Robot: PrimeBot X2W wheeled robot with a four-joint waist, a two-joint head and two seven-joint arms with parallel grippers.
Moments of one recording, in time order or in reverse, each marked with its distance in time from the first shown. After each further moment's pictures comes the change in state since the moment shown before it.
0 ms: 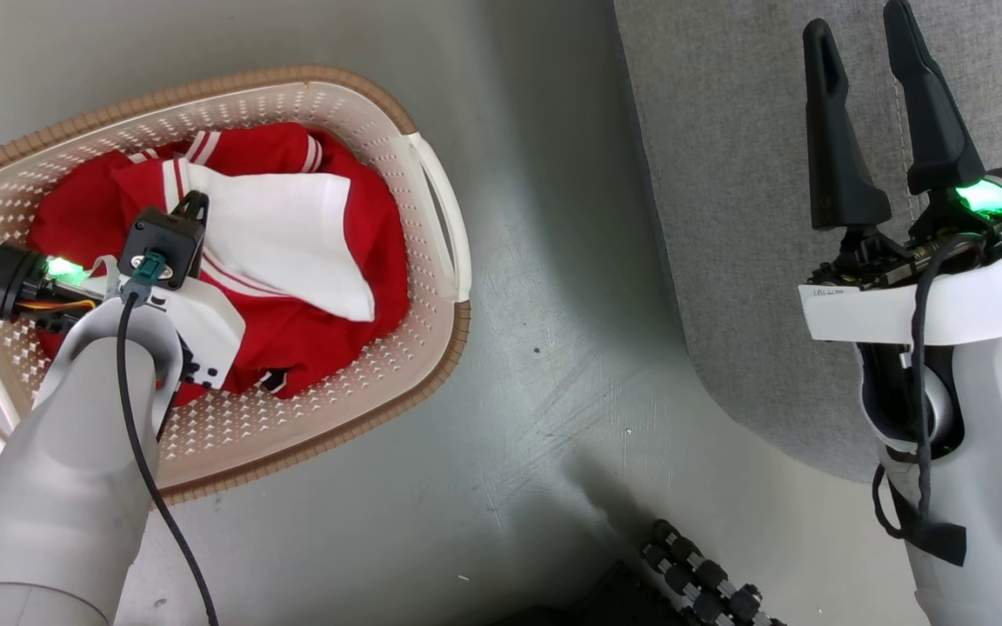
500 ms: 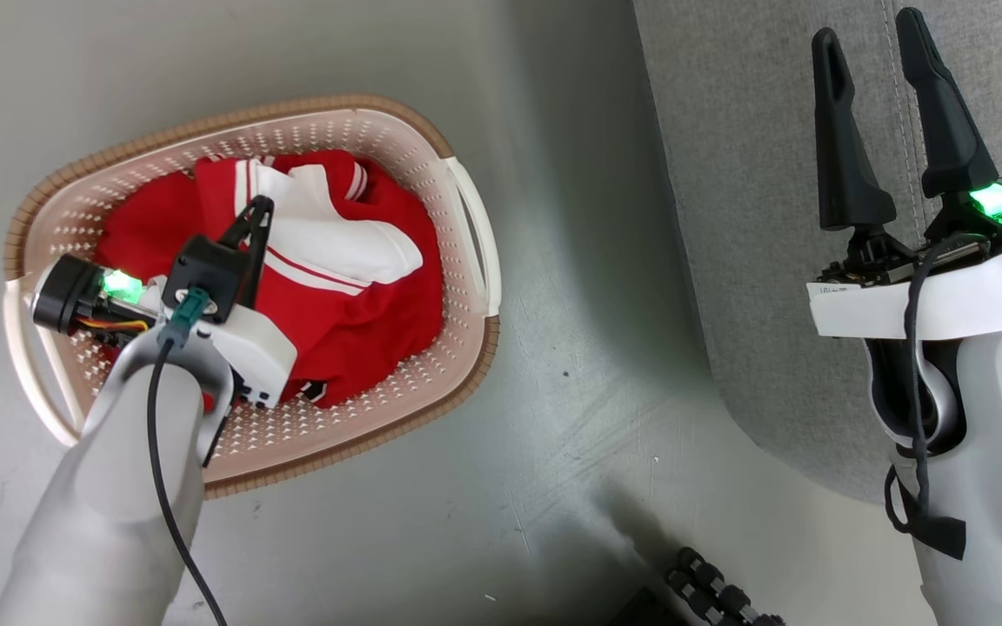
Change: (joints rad) left arm 0.119 -0.024 -0.005 -0.233 -0.037 -0.020 -0.002; right arm 0.002 0.000 -0.030 0.034 -0.075 0.000 0.000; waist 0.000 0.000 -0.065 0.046
